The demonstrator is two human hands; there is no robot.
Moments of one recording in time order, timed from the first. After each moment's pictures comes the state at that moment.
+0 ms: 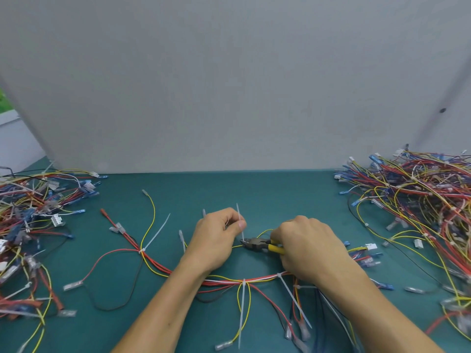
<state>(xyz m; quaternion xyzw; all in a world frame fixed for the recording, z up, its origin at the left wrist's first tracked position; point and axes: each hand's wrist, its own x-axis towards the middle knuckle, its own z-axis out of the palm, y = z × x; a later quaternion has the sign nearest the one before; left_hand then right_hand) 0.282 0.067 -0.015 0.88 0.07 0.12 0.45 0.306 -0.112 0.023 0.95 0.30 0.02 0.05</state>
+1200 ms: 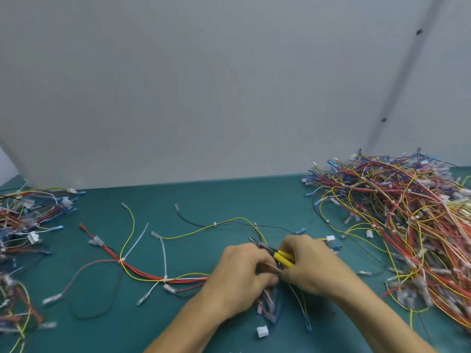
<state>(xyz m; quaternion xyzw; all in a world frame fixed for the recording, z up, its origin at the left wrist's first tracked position) 0.236 -0.009 0.000 0.92 -0.13 0.07 0.36 0.275 -0.168 0.023 0.97 0.11 -0.11 -0.21</state>
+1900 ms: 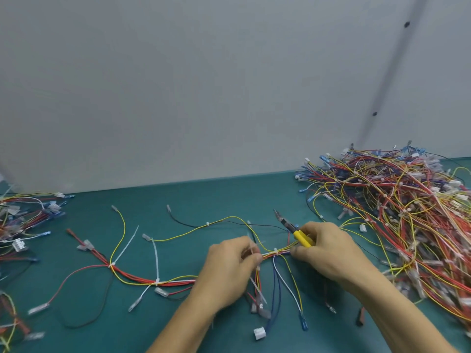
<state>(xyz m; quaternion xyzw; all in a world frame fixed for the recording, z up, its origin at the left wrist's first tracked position) 0.244 -0.008 0.000 0.91 -0.03 0.06 0.41 0.284 -0.199 0.027 0.95 0.04 -0.04 -0.31</state>
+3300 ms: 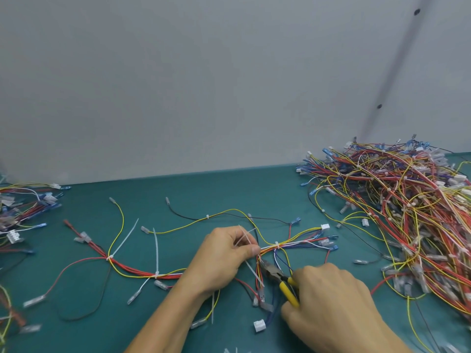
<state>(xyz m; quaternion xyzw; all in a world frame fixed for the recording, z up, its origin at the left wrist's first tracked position) 0.256 0.007 -0.008 0.84 -0.02 -0.01 0.54 0.204 -0.167 0.040 0.99 0.08 -0.11 -0.02</state>
